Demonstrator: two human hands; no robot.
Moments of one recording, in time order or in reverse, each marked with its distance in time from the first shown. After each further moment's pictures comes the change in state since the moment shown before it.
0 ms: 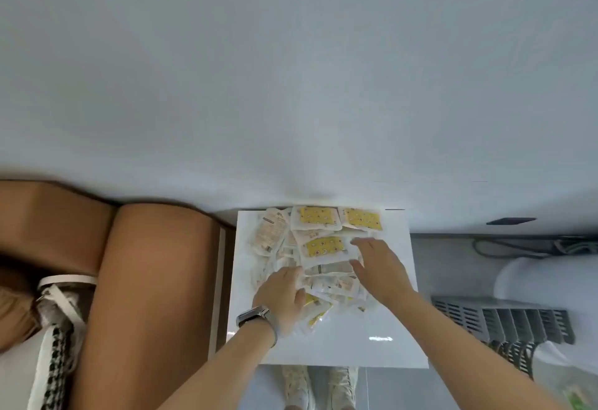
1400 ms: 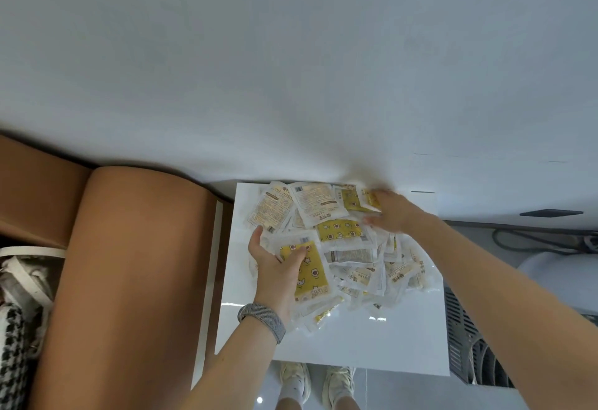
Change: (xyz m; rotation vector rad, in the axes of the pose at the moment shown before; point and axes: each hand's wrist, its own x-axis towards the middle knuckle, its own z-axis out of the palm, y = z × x) left_hand 0.026 0.003 0.008 -1.588 0.325 -0.416; right_hand 0.140 0.051 0.028 -0.090 -0.316 0.075
